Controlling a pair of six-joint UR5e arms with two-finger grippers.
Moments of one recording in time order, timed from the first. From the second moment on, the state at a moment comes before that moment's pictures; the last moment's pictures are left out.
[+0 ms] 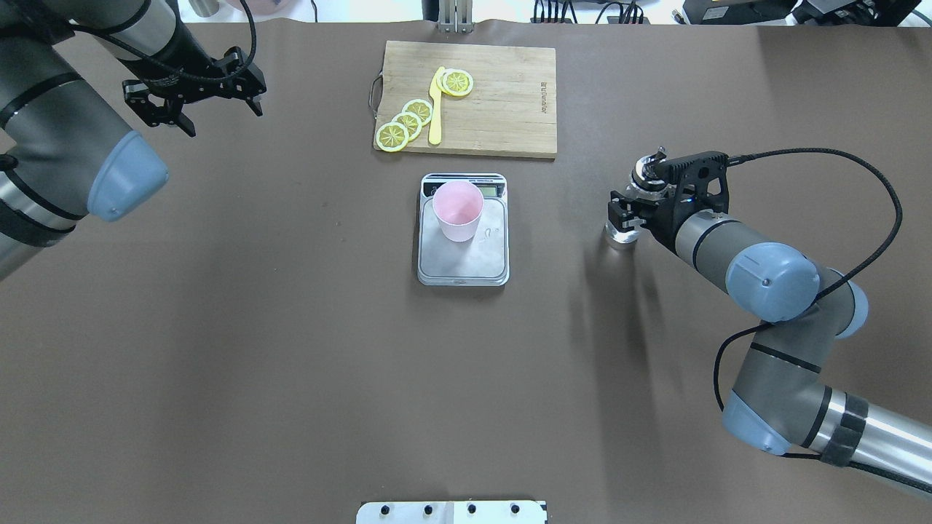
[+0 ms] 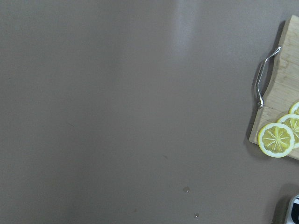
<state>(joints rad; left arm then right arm) -1.00 -2.16 -1.71 -1.50 -2.17 -1.13 0.57 -1.35 1.68 -0.73 1.27 0.93</state>
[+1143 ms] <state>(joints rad) -1.19 -1.99 -1.72 -1.50 -2.18 -0.67 0.37 -0.99 1.77 -1.66 0.73 0.39</state>
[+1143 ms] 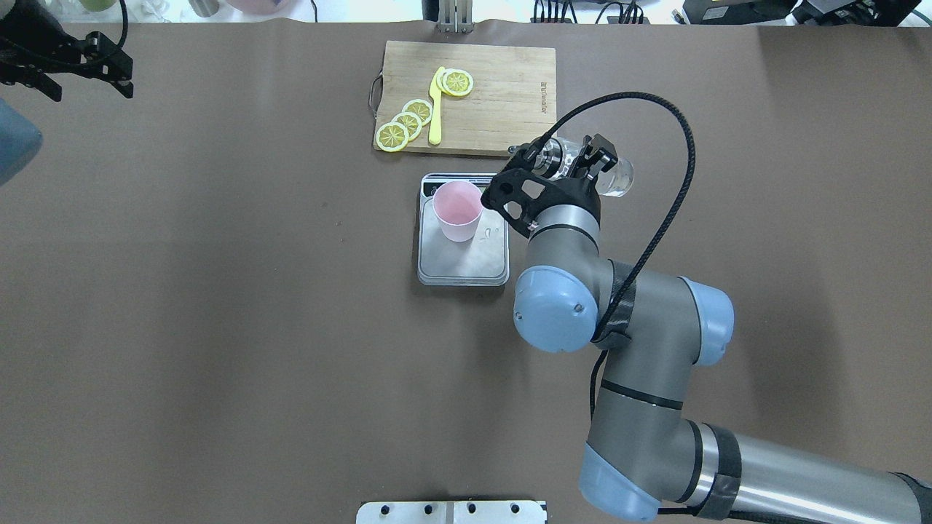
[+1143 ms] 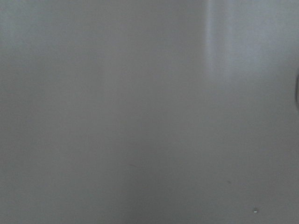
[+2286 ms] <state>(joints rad) -1.20 -1.97 -1.61 -1.58 -2.18 -0.63 0.30 -0.93 1.59 -1.85 0.20 0.16</state>
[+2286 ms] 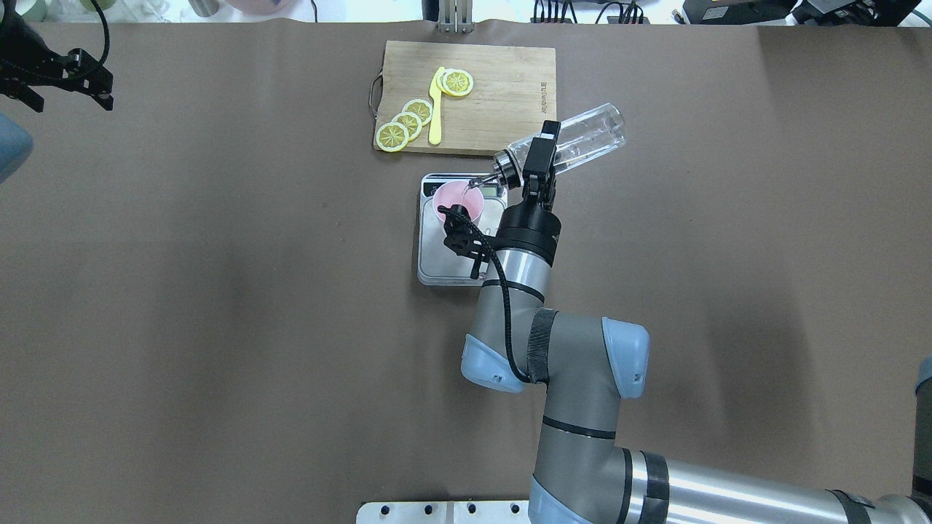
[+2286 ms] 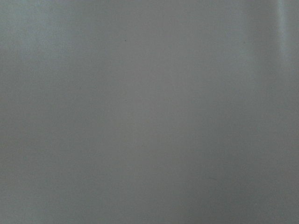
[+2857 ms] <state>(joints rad) -1.20 -1.95 -1.58 -1.64 -2.18 -0.63 0.32 -0.93 1.54 -1.83 0.17 0.17</state>
